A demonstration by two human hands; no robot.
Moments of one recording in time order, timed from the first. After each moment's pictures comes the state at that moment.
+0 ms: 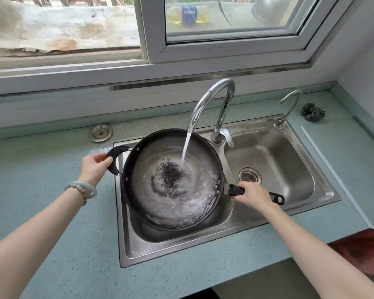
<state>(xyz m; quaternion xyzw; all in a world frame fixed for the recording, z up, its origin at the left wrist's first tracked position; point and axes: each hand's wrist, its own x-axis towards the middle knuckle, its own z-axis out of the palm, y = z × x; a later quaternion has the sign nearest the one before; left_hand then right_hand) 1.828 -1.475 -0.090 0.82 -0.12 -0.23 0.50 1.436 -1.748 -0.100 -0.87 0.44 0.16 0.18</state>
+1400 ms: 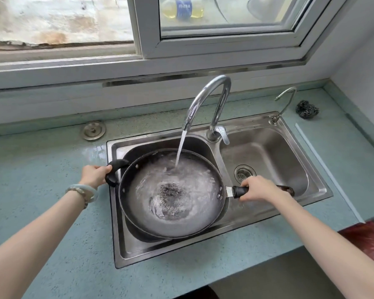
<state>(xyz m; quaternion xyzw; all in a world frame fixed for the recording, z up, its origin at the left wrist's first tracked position) 1.825 -1.482 -0.124 0.82 0.04 -0.32 0.47 1.430 -1.774 -0.070 -0.87 0.38 0.26 0.16</state>
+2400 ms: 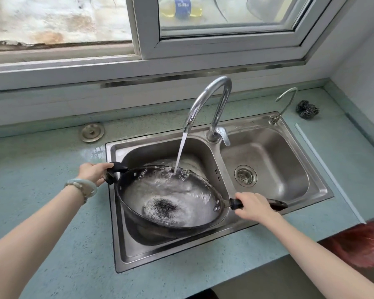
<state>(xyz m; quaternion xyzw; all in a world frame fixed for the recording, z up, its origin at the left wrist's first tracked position) 1.836 -1.492 -0.108 0.78 0.12 -0.35 0.50 1.416 -1.731 -0.101 -0.91 0.32 0.25 0.10</state>
